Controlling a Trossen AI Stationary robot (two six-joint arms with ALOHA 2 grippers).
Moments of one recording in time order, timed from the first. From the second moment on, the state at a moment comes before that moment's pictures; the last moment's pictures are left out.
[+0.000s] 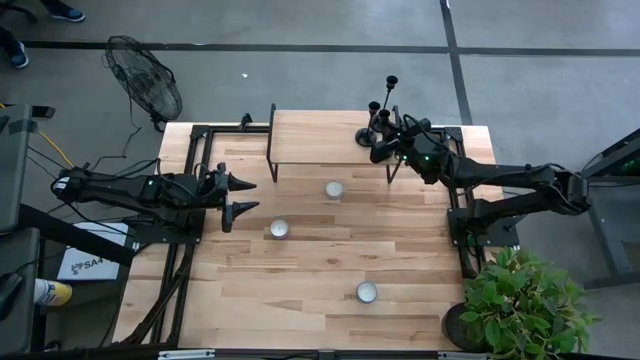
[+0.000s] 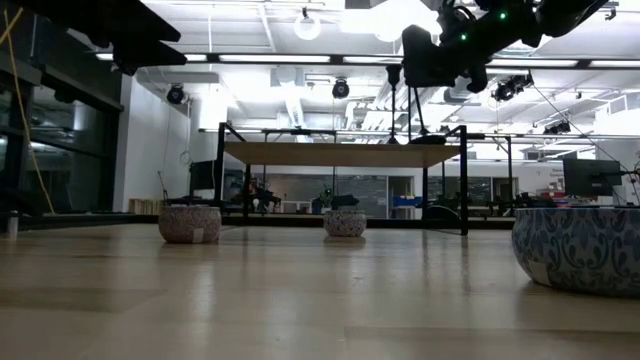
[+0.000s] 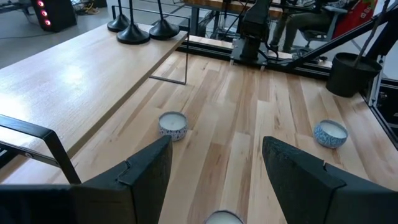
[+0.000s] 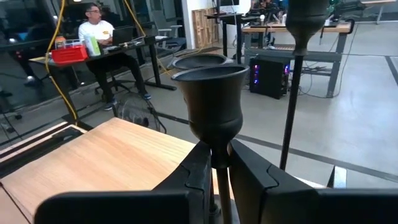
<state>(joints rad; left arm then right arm) -0.15 0.50 0.53 -0.29 -0.36 -0.22 -0.34 1.13 0.69 0.30 0.63 0.21</state>
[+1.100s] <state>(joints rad) -0.15 0.50 0.53 -0.29 -0.36 -0.22 -0.34 1.13 0.69 0.24 0.63 0.21</state>
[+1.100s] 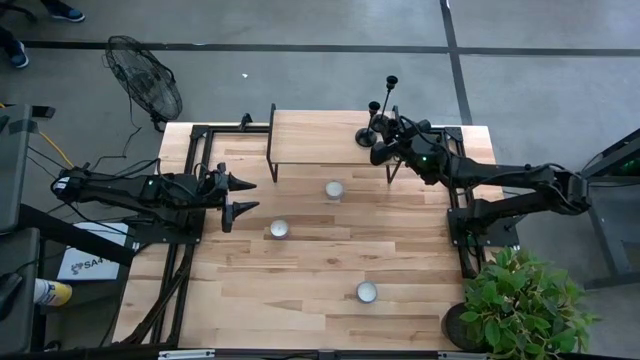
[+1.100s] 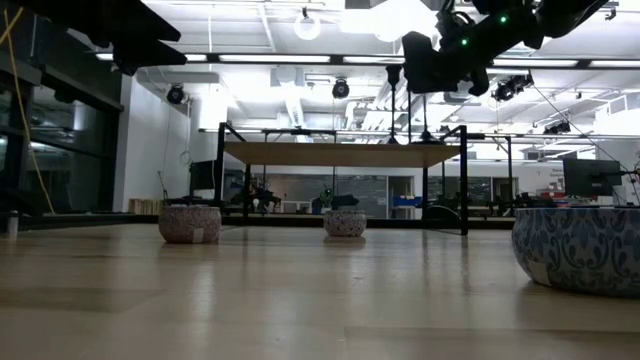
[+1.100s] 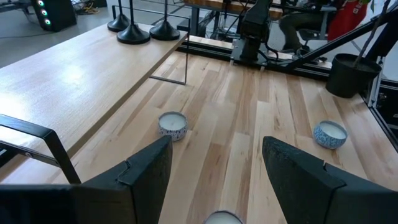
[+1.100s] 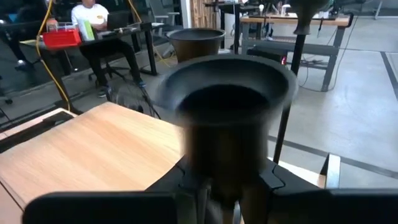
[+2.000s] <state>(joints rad) -0.15 0.50 0.53 -0.29 -0.36 -0.24 -0.34 1.04 0.69 0.10 0.64 0.23</state>
